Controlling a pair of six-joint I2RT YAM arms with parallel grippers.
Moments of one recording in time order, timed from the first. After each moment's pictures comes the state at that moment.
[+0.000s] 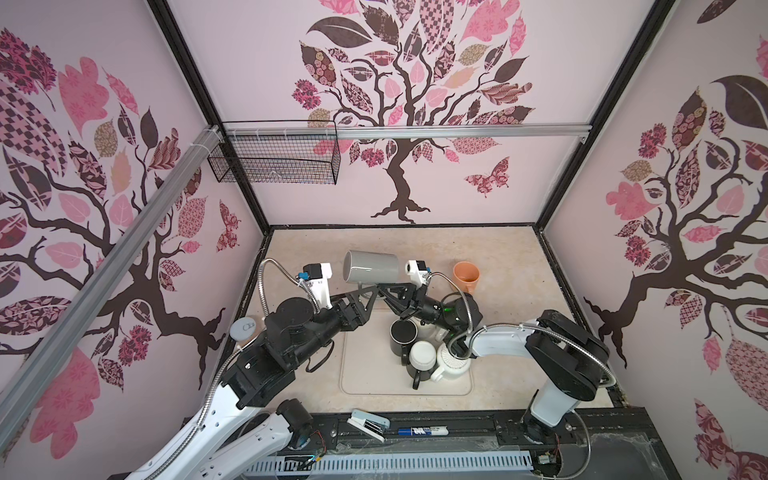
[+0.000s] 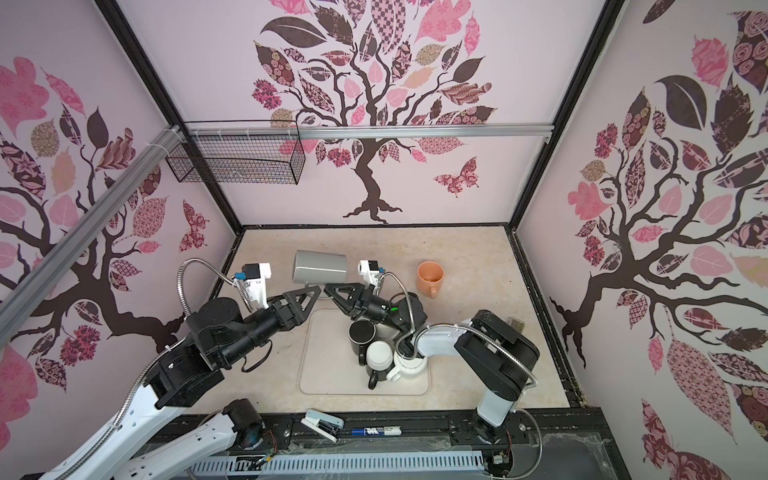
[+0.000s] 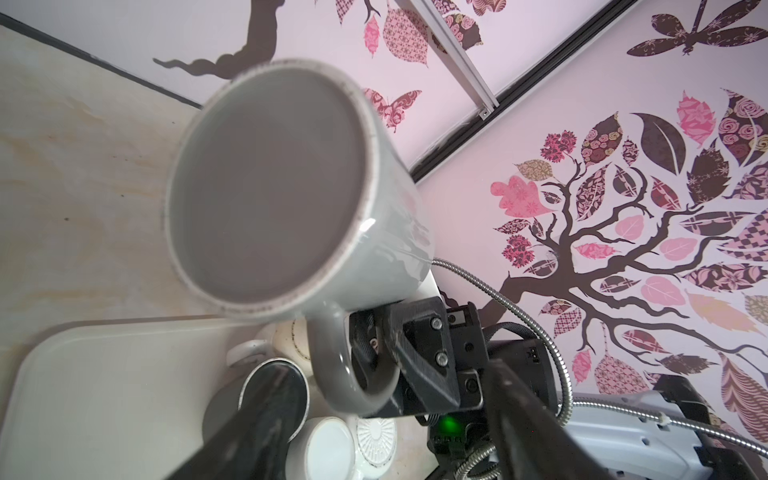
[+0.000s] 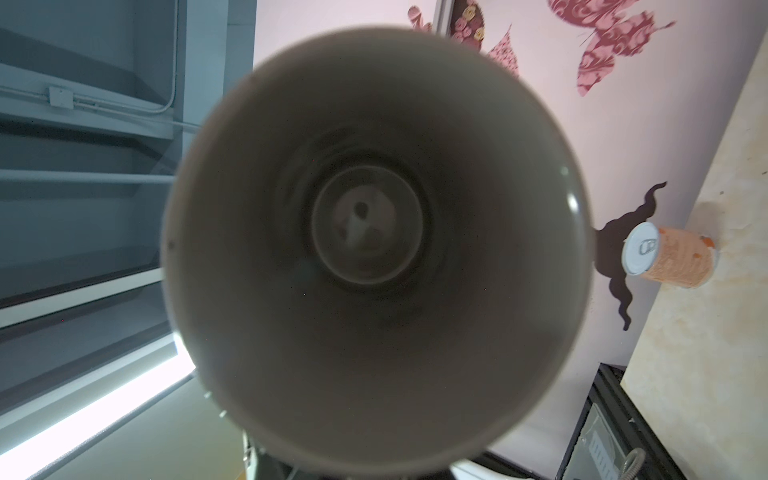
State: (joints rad) left arm -0.76 0.68 0.93 -0.45 -0.10 -0.79; right arm 0.84 1.70 0.75 1.45 -0.41 1.69
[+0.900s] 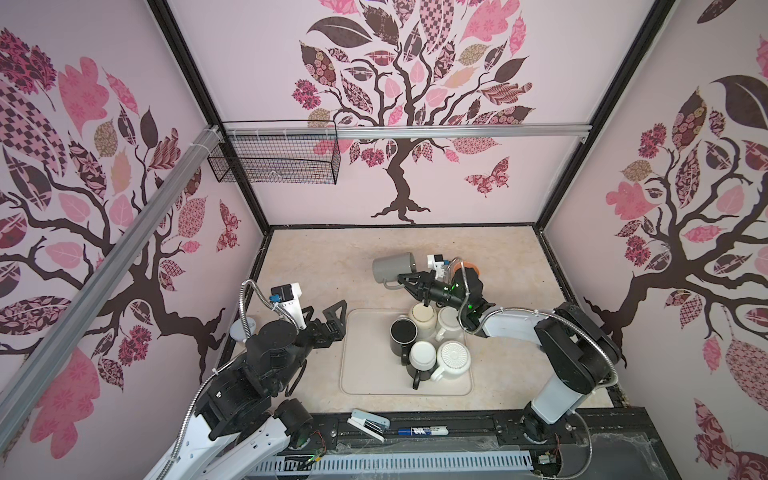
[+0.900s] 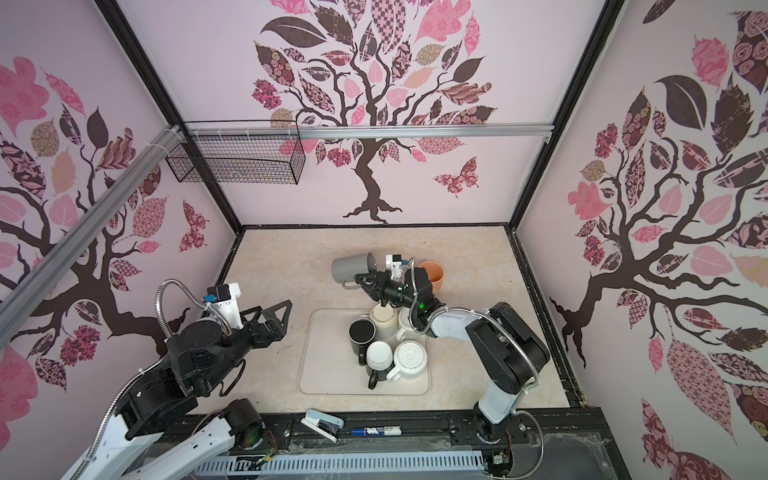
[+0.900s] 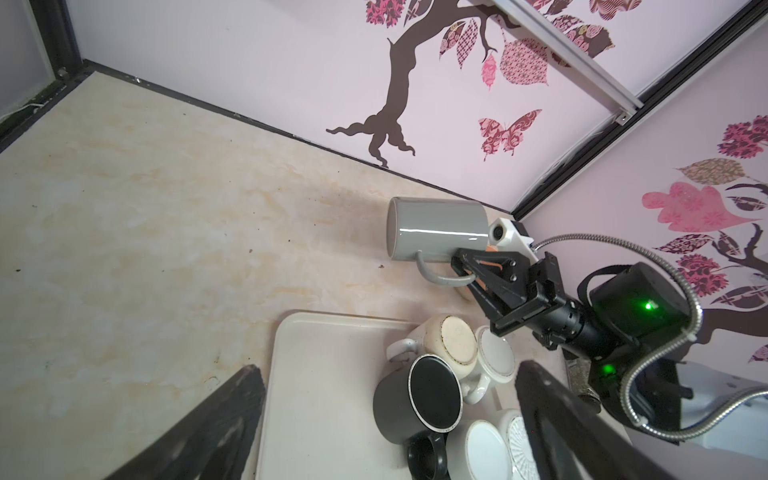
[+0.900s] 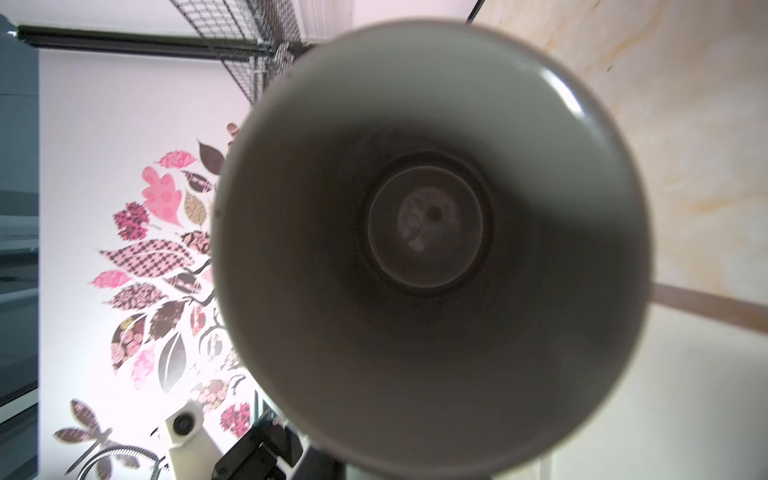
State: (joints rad) left arm -0.76 0.51 0.88 -0.71 -0.40 -0.63; right arm 0.56 1.68 0.82 0.82 -0.53 1.44
